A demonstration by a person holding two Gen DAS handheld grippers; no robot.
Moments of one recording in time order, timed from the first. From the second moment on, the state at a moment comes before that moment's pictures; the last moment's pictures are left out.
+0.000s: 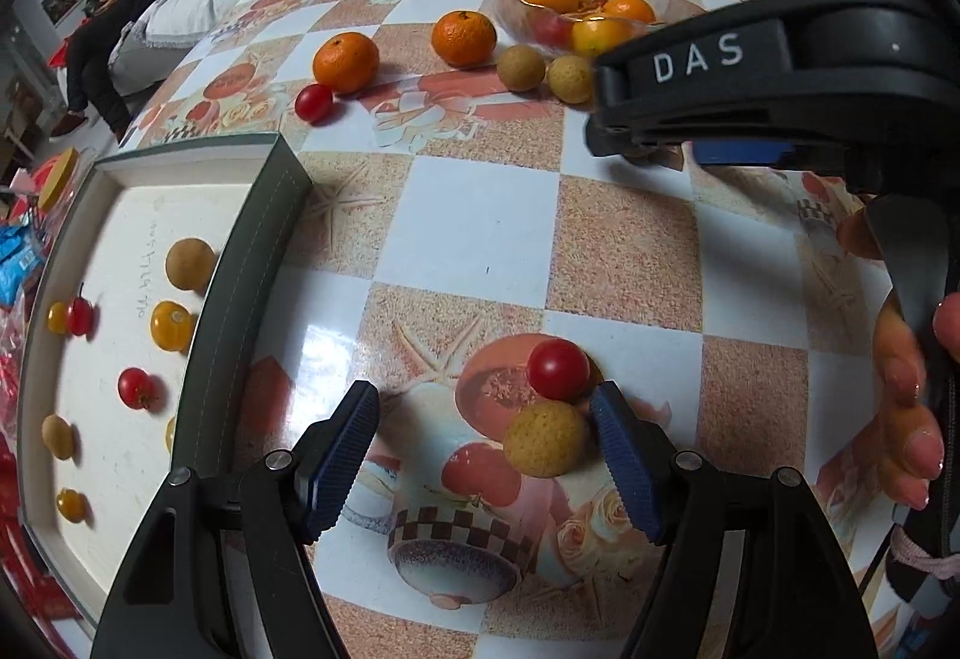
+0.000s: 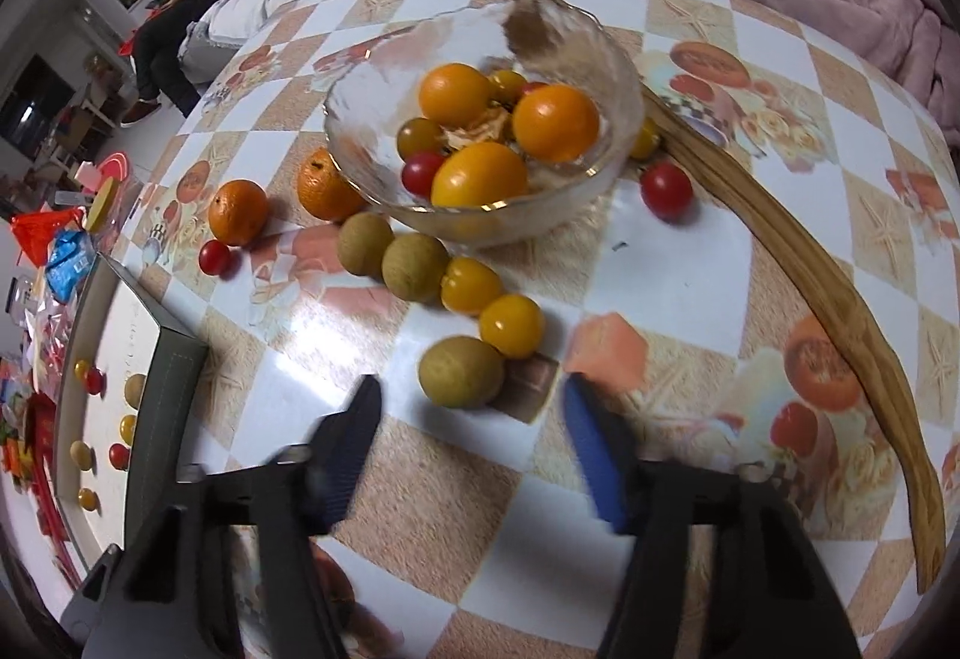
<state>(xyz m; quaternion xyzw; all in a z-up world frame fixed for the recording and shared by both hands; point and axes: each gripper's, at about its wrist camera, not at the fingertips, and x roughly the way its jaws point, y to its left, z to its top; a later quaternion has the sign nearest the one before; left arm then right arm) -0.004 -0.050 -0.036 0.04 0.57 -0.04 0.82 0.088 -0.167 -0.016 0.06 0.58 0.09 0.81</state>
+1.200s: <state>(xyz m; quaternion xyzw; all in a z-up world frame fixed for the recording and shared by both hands) -0.030 -0.006 0.002 -0.01 0.56 -0.11 0.82 -0.005 -0.175 0.001 0.12 0.60 0.08 0.79</state>
